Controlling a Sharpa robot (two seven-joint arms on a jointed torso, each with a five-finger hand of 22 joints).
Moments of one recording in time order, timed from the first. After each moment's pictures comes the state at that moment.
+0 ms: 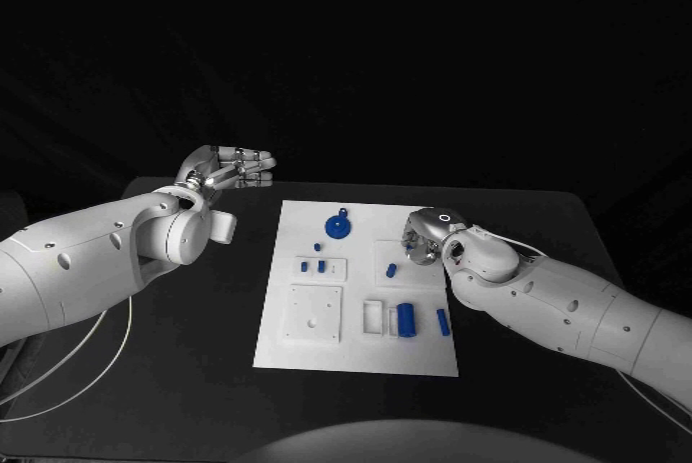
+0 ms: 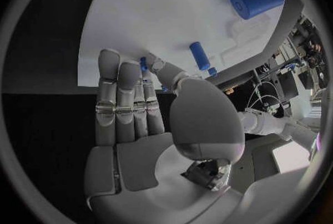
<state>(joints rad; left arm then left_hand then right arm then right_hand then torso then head) 1.21 -0.74 -0.07 1.21 -0.17 -0.33 0.34 1.39 0.03 -0.01 -0.07 0.07 1.06 0.13 0.07 0.06 1.12 0.13 0.07 0.06 1.14 0.13 0.06 0.07 0.07 1.05 0.11 0.09 0.08 0.81 -0.64 0.28 1.24 -1.97 -0.26 -0.31 1.25 -0.12 0.64 -0.24 0.05 1.28 0.07 0.06 0.08 1.38 0.01 0.06 0.06 1.45 -0.06 0.74 0.80 0.10 1.47 -0.09 0.35 1.11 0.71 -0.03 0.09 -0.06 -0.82</state>
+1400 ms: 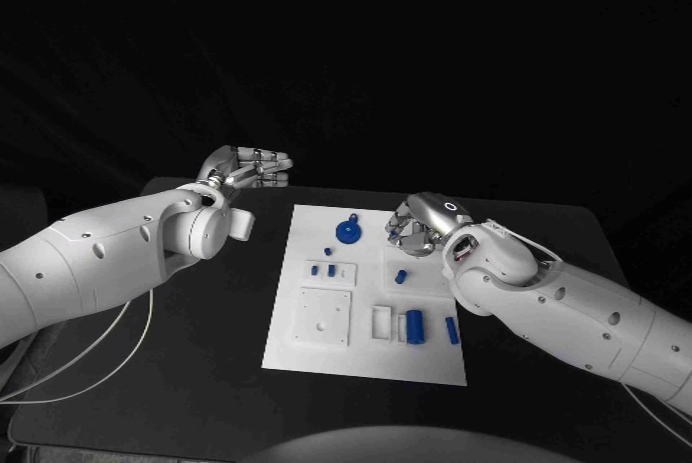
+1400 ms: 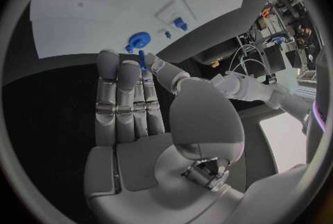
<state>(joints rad) 1.21 -0.70 -0.07 1.16 -0.17 -0.32 0.34 1.40 0.03 -0.01 -0.07 0.07 1.06 0.13 0.07 0.06 1.12 0.13 0.07 0.06 1.14 0.13 0.06 0.07 0.07 1.05 0.11 0.09 0.08 0.79 -0.68 0.36 1.47 -1.86 -0.33 -0.29 1.25 -0.11 0.64 -0.26 0.05 1.29 0.07 0.06 0.08 1.38 0.02 0.06 0.06 1.45 -0.07 0.74 0.81 0.10 1.46 -0.09 0.37 1.12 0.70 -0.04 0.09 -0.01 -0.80</state>
